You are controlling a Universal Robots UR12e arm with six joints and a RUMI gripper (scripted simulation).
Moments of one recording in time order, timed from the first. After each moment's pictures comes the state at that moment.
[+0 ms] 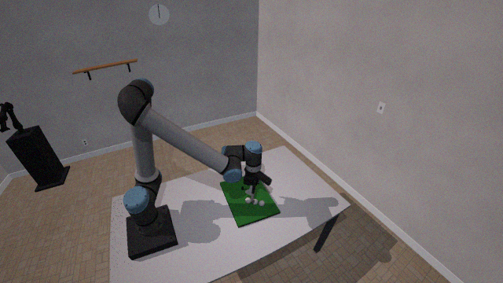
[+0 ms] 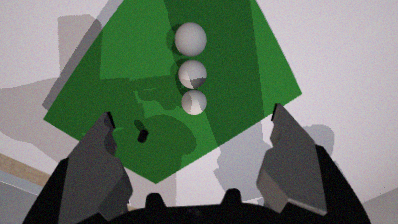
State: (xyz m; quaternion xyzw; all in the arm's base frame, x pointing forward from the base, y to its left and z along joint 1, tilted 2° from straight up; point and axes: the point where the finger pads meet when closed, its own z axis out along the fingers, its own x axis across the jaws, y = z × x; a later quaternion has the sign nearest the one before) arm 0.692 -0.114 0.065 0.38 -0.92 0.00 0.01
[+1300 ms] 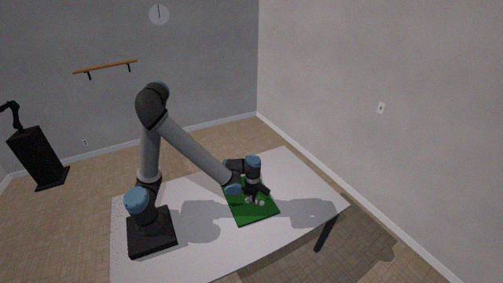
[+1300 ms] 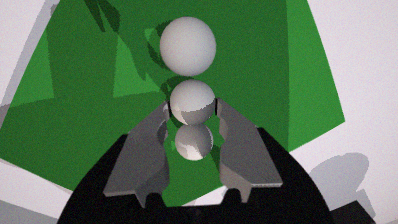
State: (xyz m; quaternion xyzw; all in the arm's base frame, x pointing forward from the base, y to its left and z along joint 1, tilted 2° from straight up) arm 0.687 -0.115 -0.029 0.38 -0.92 0.00 0.01
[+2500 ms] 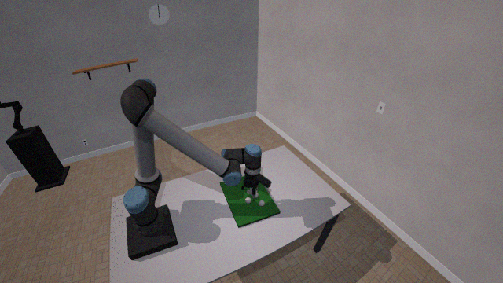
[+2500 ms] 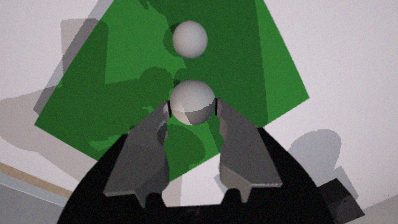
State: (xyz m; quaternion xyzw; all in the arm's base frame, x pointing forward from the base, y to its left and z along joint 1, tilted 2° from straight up) arm 0.690 -0.114 0.045 0.38 -0.92 0.00 0.01
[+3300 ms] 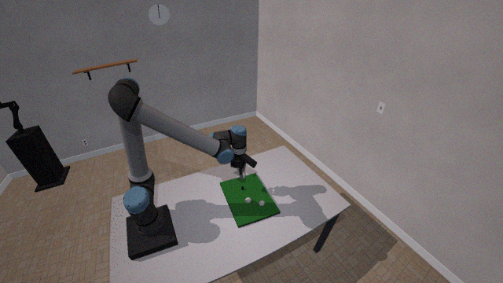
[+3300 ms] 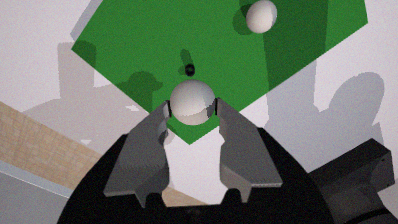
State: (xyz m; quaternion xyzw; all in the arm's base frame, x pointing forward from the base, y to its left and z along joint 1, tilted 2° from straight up) arm 0.679 0.045 0.088 0.39 -0.92 0.00 0.01
